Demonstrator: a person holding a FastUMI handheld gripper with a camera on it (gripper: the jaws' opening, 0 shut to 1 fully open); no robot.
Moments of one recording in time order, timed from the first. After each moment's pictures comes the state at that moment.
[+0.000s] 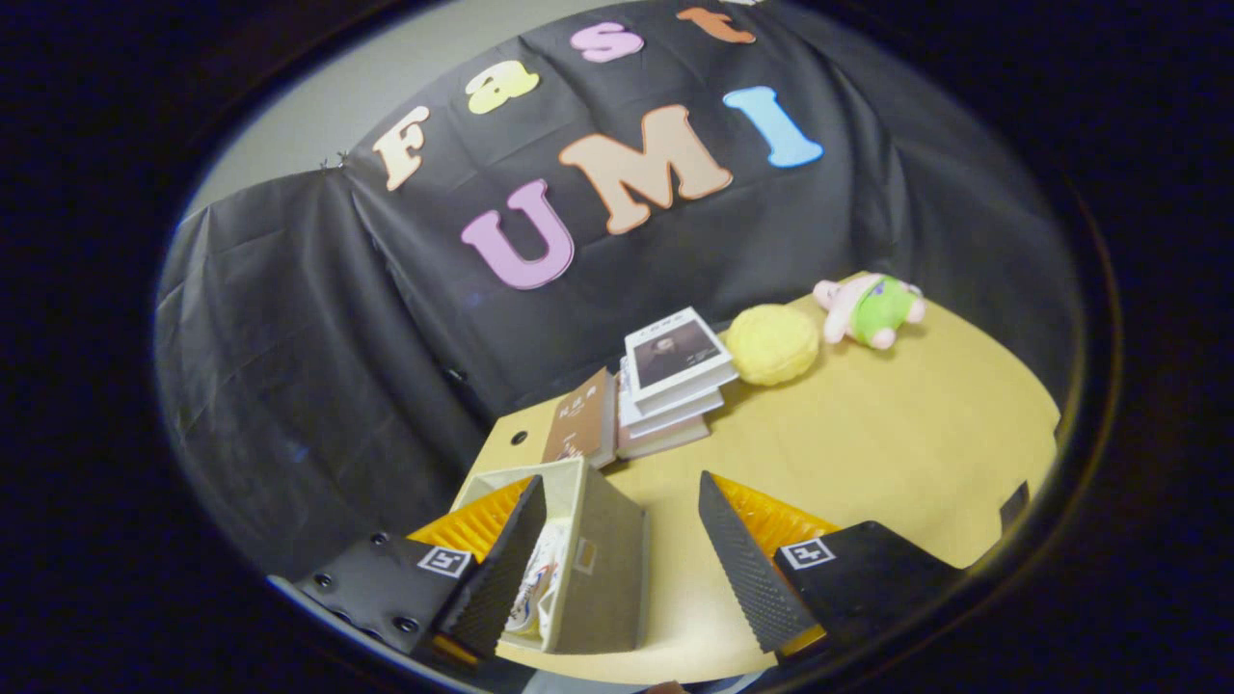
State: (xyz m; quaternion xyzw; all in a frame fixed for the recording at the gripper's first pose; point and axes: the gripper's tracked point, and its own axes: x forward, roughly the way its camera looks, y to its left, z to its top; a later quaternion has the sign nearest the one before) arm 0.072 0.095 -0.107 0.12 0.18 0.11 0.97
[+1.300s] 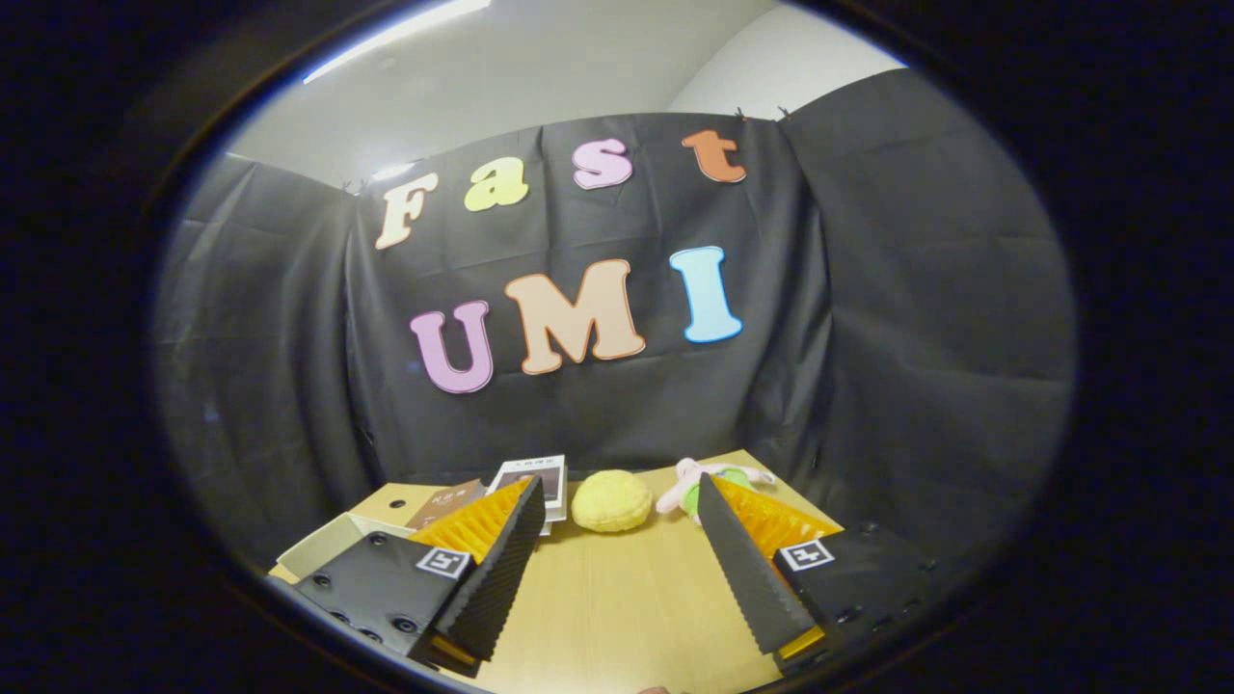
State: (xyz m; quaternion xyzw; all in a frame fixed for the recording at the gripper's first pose) arm 0.060 -0.101 0.005 0.02 0.00 0.04 1.00
